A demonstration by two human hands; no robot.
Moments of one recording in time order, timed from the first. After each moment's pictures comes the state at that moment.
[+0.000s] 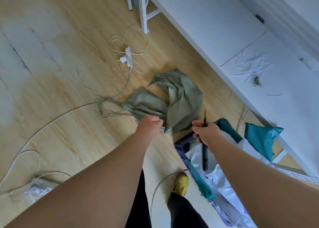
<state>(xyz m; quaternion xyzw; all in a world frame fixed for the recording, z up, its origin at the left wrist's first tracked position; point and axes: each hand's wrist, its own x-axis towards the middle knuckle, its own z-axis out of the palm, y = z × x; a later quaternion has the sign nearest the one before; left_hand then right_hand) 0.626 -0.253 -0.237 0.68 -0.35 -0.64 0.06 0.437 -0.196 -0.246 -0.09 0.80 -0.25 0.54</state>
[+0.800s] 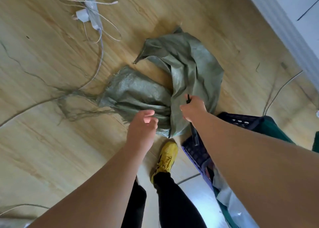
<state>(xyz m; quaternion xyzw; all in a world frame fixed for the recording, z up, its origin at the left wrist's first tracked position) 0.615 -0.362 -0.513 0.68 -0.39 -0.62 0.02 0.435 -0.363 -0.575 -0.14 0.86 -0.08 0.48</state>
